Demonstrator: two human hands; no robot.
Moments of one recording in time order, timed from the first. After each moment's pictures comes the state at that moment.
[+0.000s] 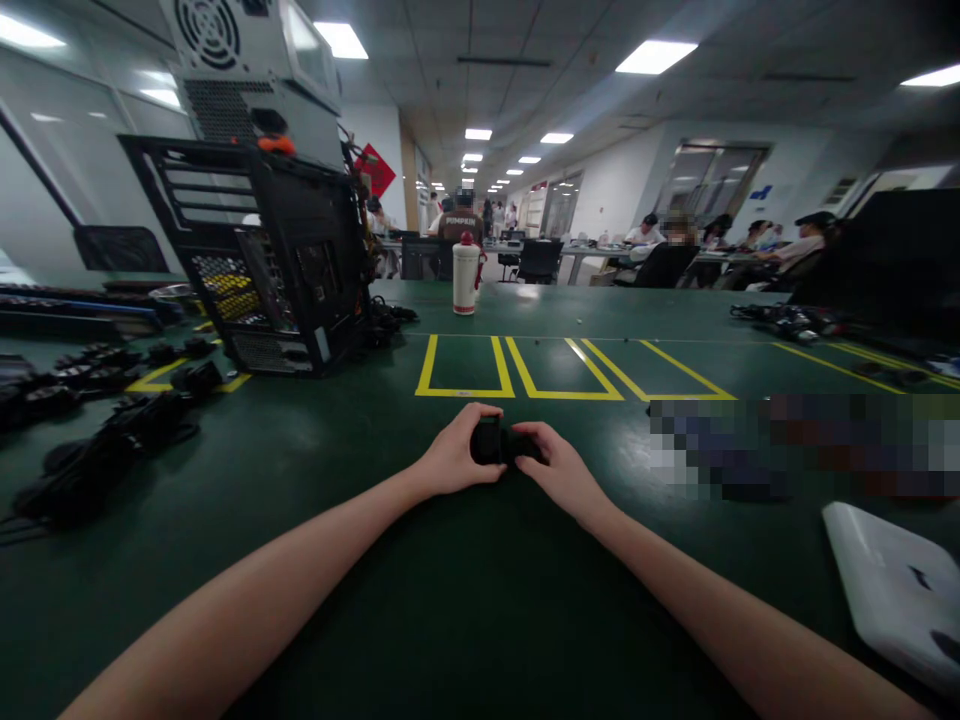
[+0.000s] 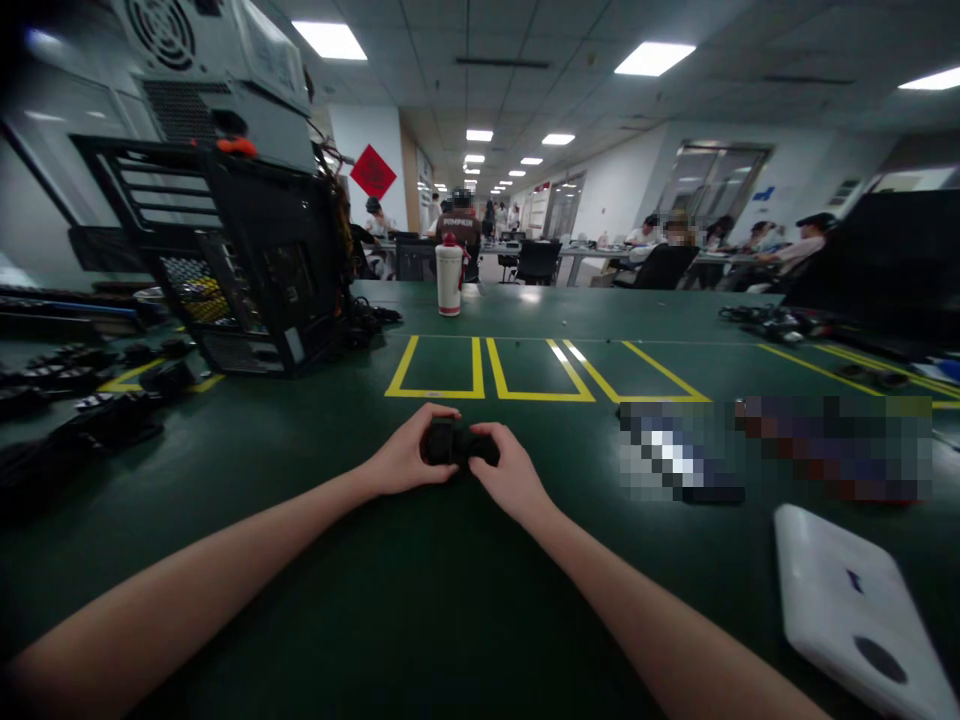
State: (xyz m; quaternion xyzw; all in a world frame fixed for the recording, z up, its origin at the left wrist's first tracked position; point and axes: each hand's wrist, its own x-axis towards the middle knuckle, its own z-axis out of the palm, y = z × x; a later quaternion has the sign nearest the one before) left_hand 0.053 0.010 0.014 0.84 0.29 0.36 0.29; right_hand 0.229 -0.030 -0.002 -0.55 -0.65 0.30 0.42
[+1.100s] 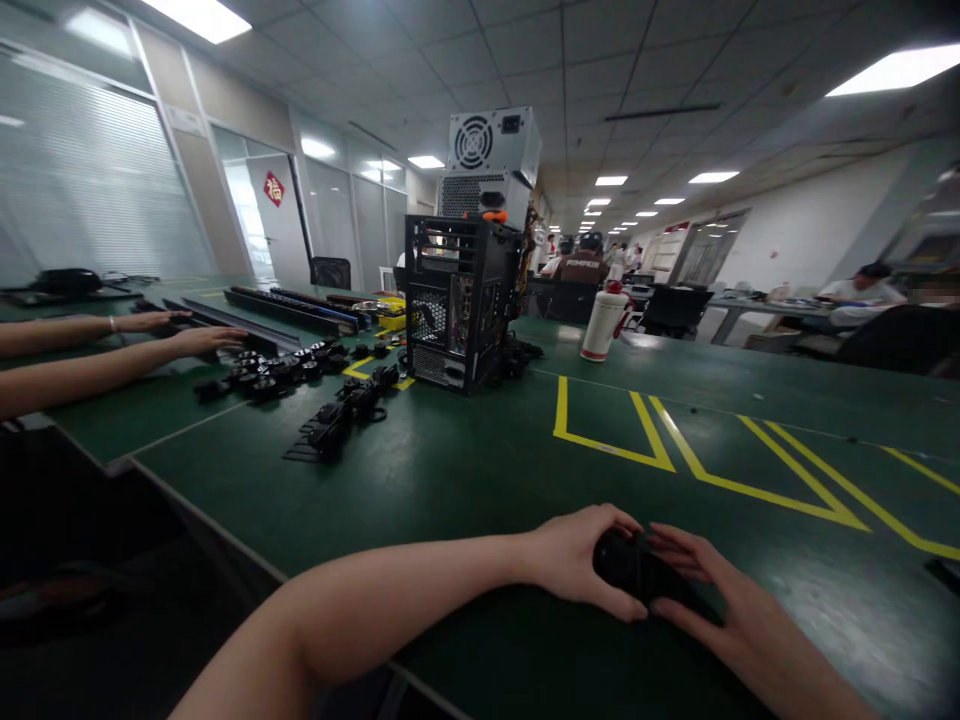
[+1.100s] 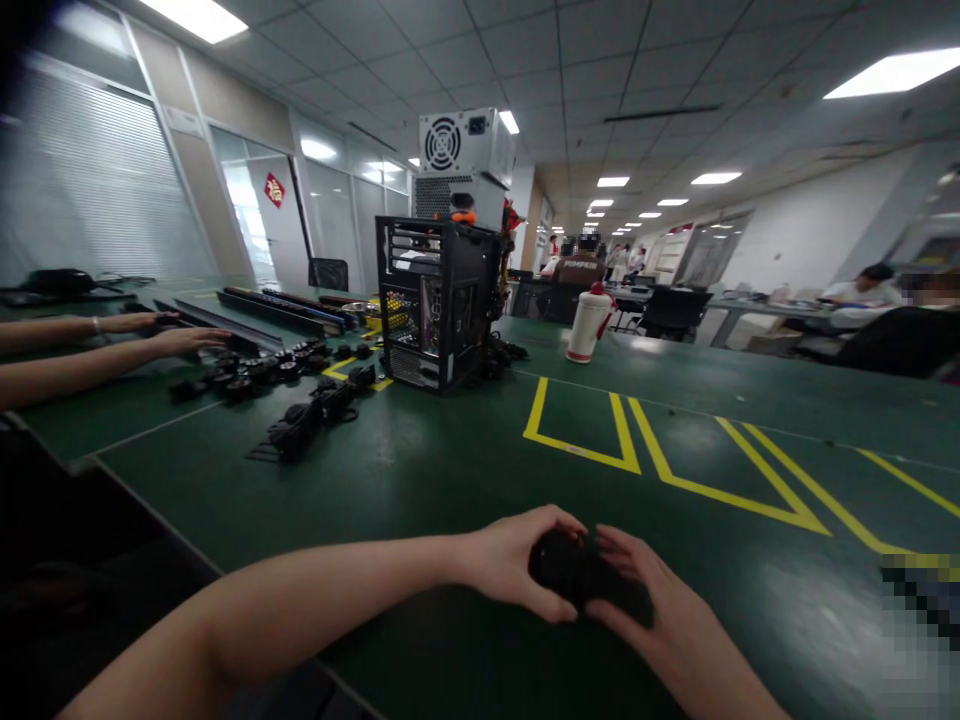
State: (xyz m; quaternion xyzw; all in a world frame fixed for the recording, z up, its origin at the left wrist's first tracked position) left_hand -0.022 -0.037 0.026 0.83 0.31 0.24 0.40; right_hand 0.194 -0.057 0.006 -0.56 -0.76 0.22 0.24
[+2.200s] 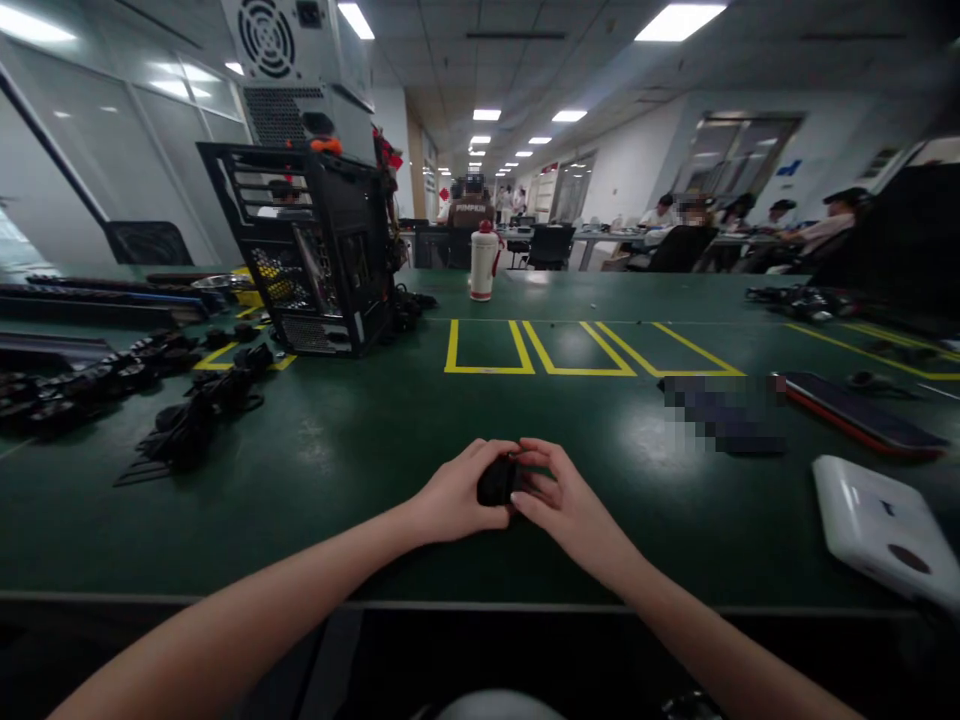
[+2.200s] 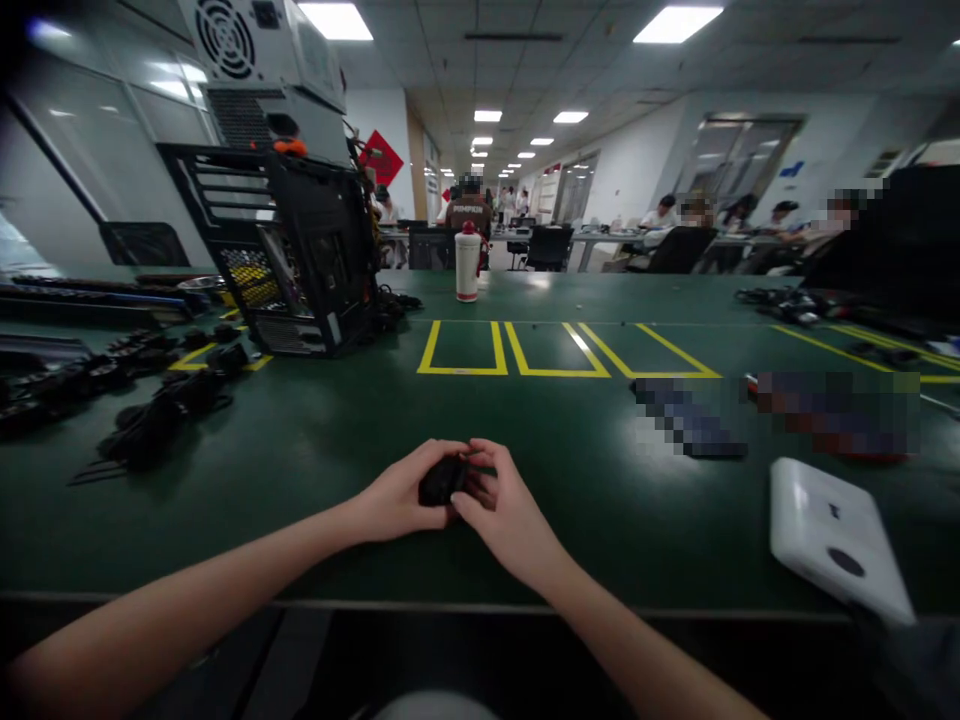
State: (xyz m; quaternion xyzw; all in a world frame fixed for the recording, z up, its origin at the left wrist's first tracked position) left_hand -0.003 -0.088 0.025 0.86 0.30 0.26 0.31; right_hand 0.159 -0.137 0.019 -0.47 -0.55 0.51 0.47
